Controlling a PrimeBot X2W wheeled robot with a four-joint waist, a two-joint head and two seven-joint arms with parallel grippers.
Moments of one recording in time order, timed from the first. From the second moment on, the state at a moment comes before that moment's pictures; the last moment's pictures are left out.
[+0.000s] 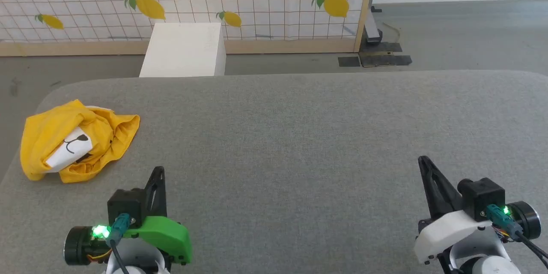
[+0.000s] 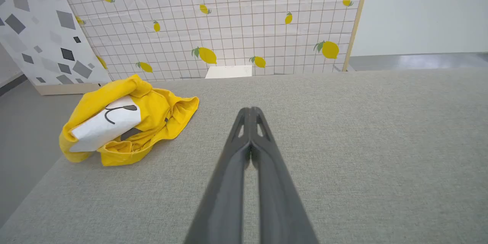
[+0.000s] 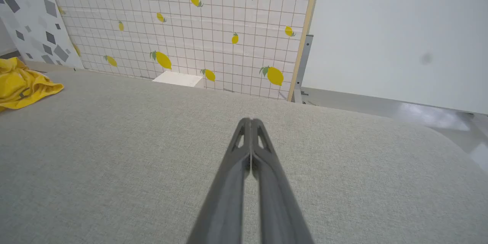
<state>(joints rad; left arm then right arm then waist) 0.01 0.05 0.00 0.00 -0.01 -0.01 0.00 0.02 -0.05 0.00 0.00 -0.01 0.13 0.00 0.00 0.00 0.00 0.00</state>
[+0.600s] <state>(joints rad) 0.02 0.05 0.00 0.00 -0.02 -0.01 0.00 0.02 -0.05 0.00 0.01 -0.01 0.13 0.00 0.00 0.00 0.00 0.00</state>
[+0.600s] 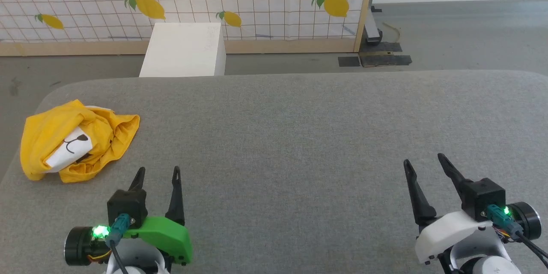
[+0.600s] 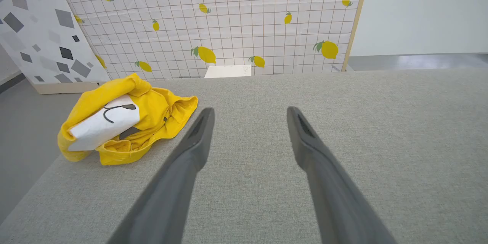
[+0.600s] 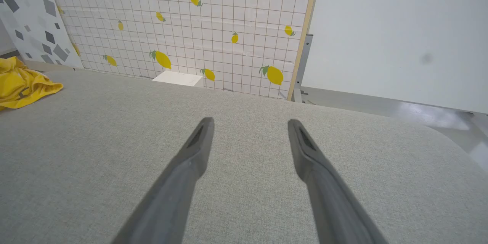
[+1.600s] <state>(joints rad) 0.03 0.05 0.02 -0.02 -0.03 -0.02 -0.06 0.02 -0.05 -0.08 0.04 0.05 0.13 -0.06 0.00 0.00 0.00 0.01</state>
